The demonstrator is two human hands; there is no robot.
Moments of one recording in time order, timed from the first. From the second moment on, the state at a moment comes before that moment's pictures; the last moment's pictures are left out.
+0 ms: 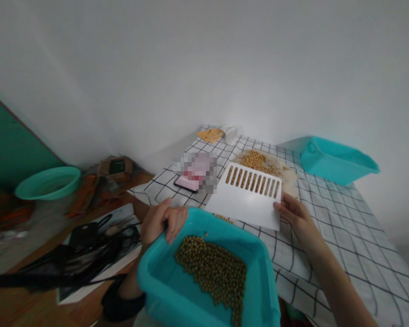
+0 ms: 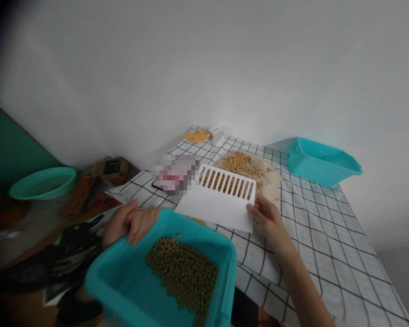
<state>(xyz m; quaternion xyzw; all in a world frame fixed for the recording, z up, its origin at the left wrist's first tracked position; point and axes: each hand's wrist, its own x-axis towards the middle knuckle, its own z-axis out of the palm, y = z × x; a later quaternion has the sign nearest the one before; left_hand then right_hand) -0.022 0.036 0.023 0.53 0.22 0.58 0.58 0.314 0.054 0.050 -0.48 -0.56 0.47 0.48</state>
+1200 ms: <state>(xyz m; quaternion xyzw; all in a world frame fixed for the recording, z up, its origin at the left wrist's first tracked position) -0.025 0.039 0.020 0.55 0.19 0.58 0.57 0.312 0.053 0.051 -0.46 -0.57 0.50 0.46</state>
